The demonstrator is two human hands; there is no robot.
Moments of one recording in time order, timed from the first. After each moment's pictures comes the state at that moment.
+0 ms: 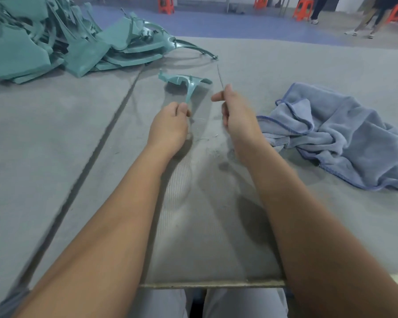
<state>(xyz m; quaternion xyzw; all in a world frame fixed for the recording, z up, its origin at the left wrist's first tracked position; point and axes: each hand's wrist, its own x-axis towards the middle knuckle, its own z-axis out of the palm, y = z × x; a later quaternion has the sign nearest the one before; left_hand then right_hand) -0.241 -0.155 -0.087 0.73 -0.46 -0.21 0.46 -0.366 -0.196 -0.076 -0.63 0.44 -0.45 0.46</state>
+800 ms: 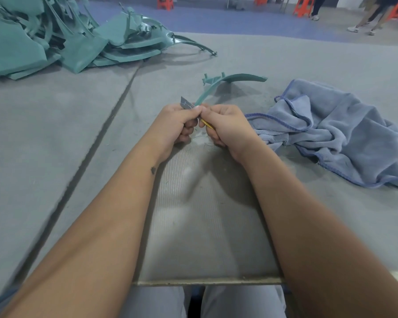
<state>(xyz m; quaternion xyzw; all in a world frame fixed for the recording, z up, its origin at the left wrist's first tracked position) -0.239 -0.152 -0.090 0.53 -0.45 -0.46 0.55 -0.371 -0.192 -0.084 -0.65 0.36 -0.36 0.56</state>
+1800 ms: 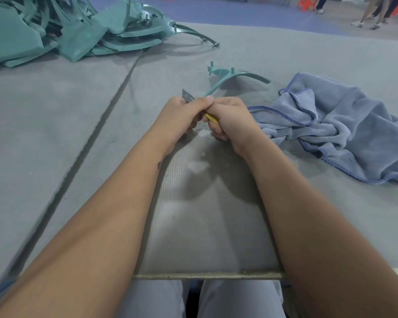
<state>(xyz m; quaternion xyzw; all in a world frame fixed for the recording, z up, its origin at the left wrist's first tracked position) -0.246 -0.152 -0.089 0.58 -0.50 -0.39 0.52 -0.370 -0.196 -0.088 -0.64 0.37 -0.35 0.57</state>
